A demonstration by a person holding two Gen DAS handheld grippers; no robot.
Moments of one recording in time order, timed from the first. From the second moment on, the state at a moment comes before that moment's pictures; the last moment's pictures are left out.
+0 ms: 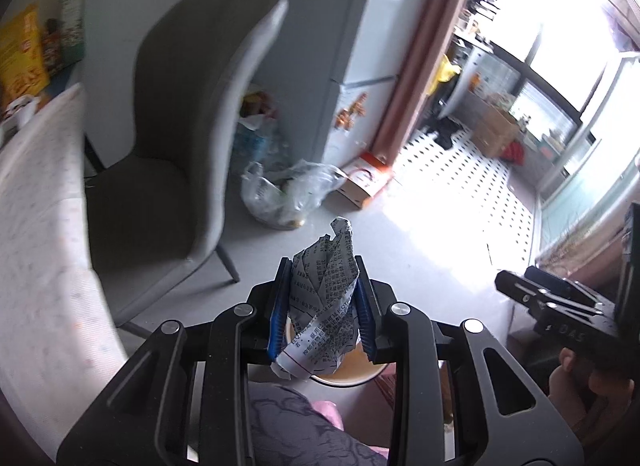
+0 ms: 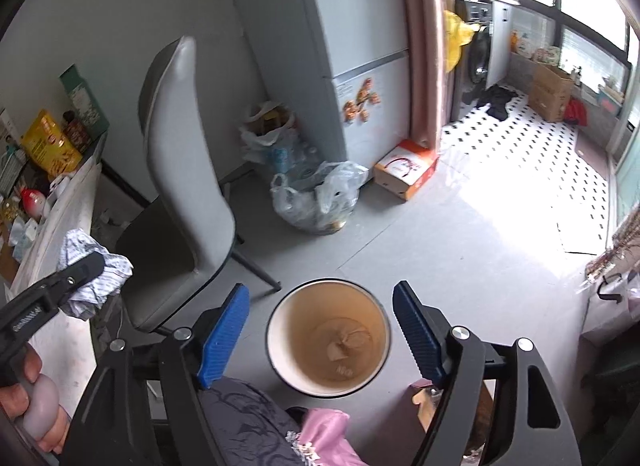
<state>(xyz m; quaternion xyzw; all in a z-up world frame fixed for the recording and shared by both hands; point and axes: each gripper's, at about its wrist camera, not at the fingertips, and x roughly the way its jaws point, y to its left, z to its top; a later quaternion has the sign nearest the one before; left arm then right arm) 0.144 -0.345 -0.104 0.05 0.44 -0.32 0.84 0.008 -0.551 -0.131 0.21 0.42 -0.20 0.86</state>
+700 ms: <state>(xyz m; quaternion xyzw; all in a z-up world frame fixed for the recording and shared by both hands) 0.152 -0.362 -0.099 0.03 0.45 -0.32 0.83 -0.018 -0.568 -0.130 0.24 0.40 -0.22 0.86</state>
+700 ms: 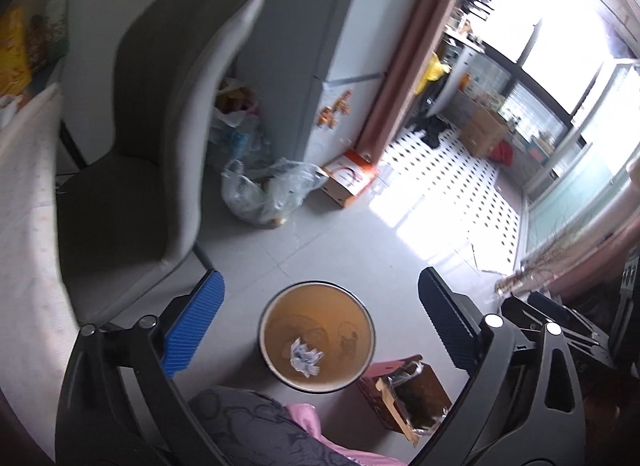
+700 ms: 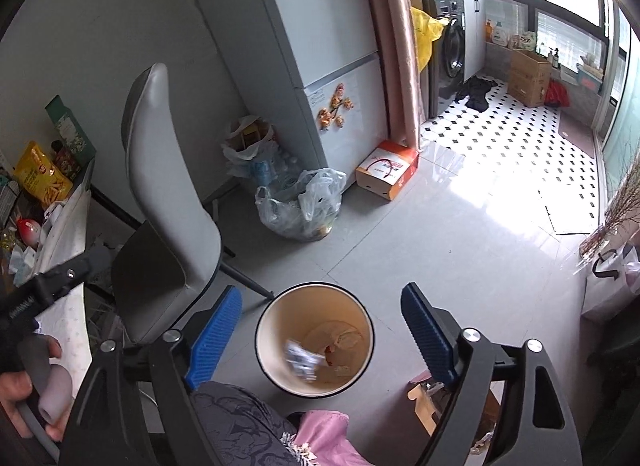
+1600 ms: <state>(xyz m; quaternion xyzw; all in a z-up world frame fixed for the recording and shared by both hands) 0.144 -0.108 -0.017 -0.08 0.36 -0.12 0.92 0.074 -0.407 -0.081 0.18 0.37 -0.06 0.91</state>
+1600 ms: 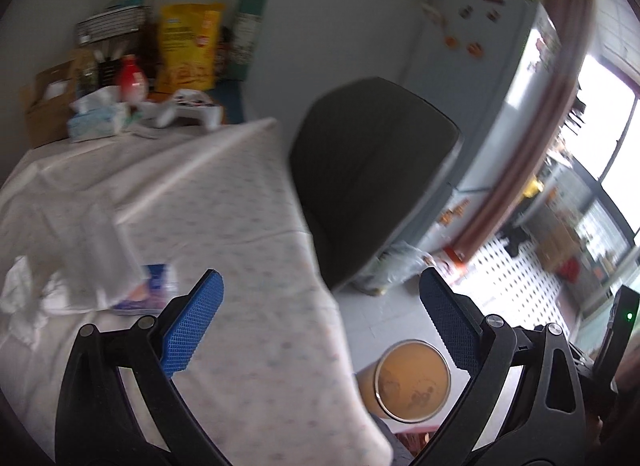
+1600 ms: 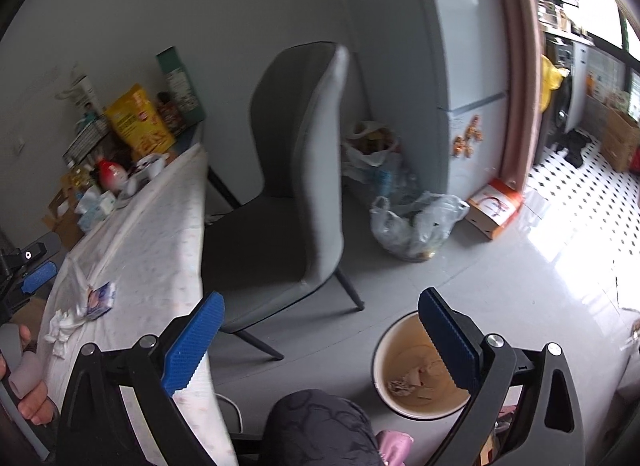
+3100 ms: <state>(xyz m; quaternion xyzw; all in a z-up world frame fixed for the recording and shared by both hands) 0.128 0.207 -0.120 -0.26 0.37 0.17 0.87 0.187 -0.106 -0.082 0.07 0.43 0.21 0.87</state>
